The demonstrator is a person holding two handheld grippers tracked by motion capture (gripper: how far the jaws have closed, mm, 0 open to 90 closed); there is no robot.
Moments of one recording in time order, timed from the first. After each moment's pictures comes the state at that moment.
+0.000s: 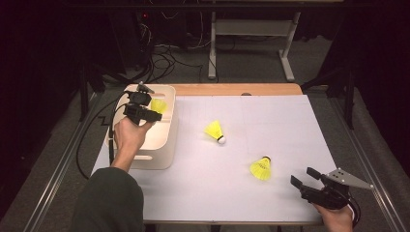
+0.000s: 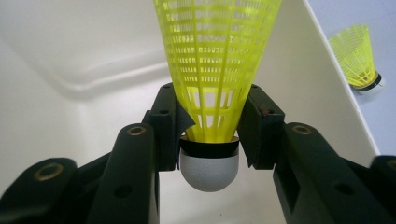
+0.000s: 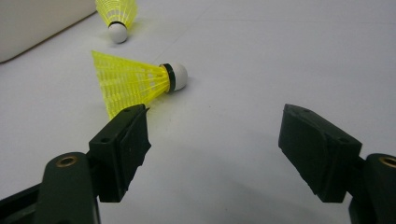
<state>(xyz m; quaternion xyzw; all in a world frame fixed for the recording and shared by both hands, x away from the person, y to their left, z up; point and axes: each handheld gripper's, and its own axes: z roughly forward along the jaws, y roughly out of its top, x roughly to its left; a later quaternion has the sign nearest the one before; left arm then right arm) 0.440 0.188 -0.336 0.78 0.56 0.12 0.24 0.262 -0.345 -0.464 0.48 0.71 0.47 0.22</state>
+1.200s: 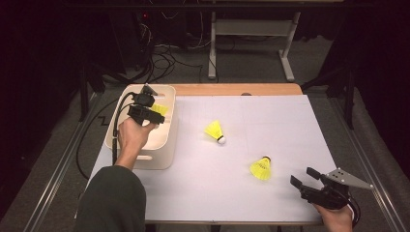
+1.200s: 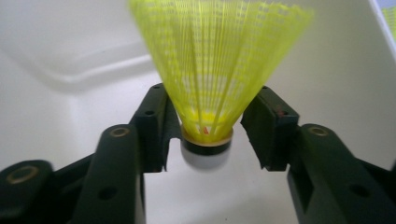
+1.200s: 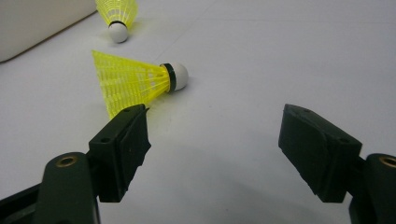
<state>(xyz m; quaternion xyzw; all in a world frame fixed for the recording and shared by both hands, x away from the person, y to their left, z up) 0.454 0.186 -0.351 0.79 0.57 0.10 0.21 0.262 -0.345 -0.464 0.48 0.71 0.47 0.22</state>
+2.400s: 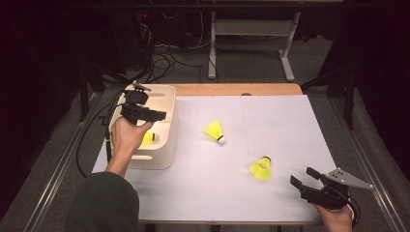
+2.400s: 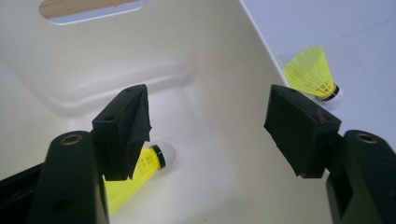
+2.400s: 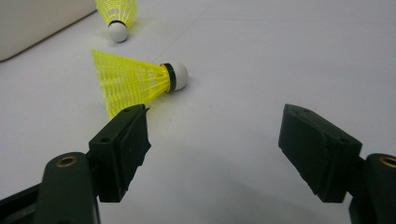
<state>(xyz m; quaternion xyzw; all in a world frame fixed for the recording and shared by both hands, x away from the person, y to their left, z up) 0.424 0.192 -0.321 0.78 0.54 0.12 0.30 0.262 -0.344 -0.464 0.48 0.71 0.47 0.22</state>
